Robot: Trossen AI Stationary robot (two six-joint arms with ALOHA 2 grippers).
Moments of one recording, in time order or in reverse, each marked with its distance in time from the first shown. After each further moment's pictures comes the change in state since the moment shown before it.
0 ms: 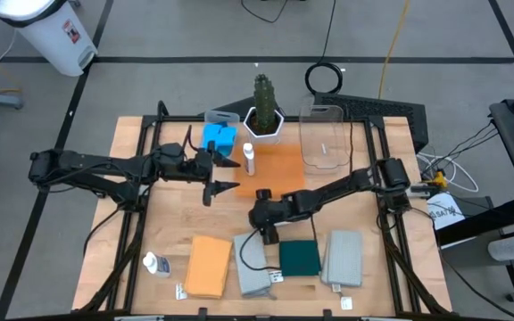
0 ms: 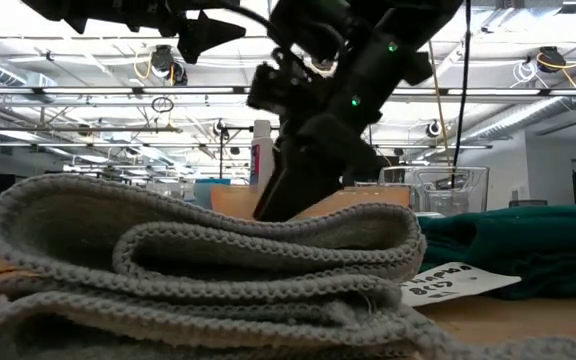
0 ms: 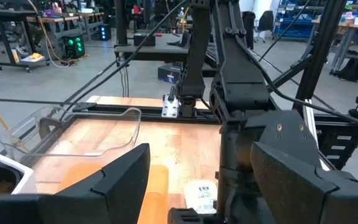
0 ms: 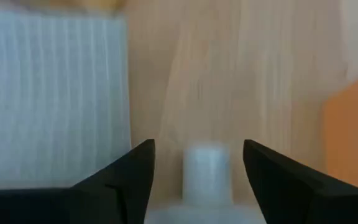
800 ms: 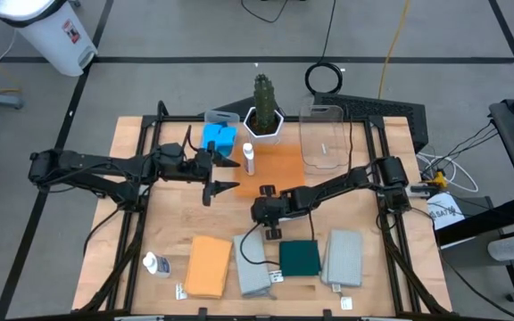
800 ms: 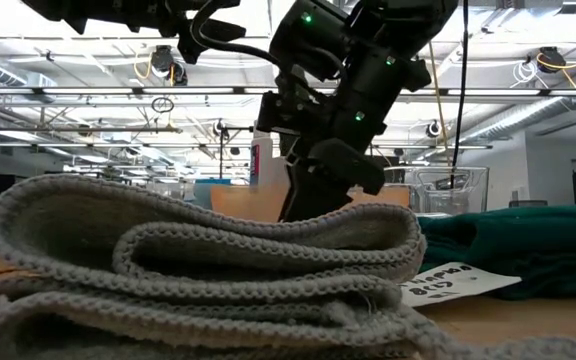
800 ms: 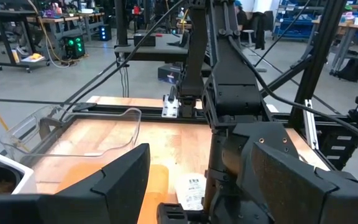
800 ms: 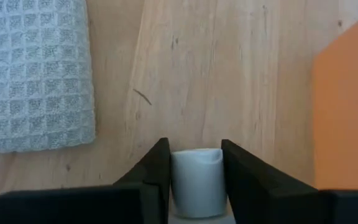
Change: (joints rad) left arm 0.000 0.000 0.000 -0.001 0.000 0.000; right arm -0.028 0.020 0.000 -0.077 0.001 0.014
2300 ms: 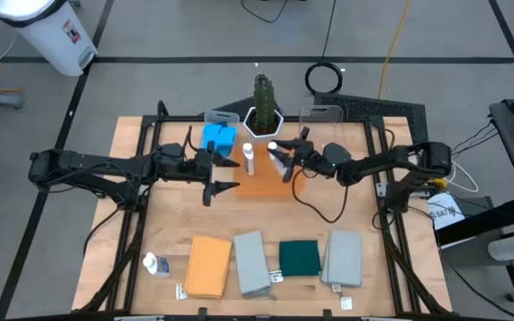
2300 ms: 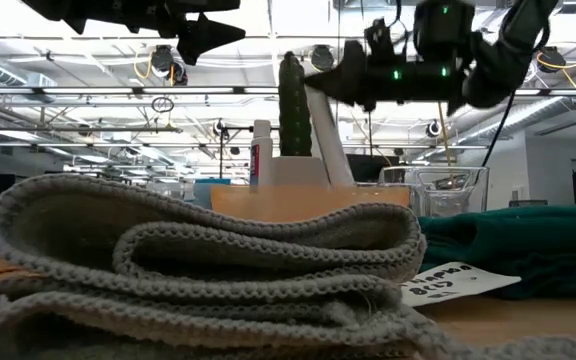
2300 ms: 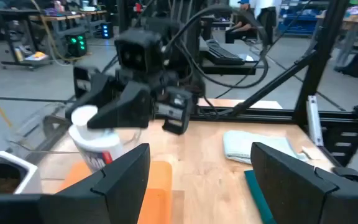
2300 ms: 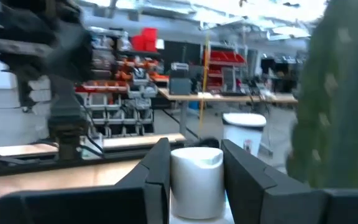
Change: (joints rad) left arm 0.000 0.000 0.000 -0.012 -0.015 0.011; right arm -0.373 -0.399 -0.652 1.437 -0.003 0.012
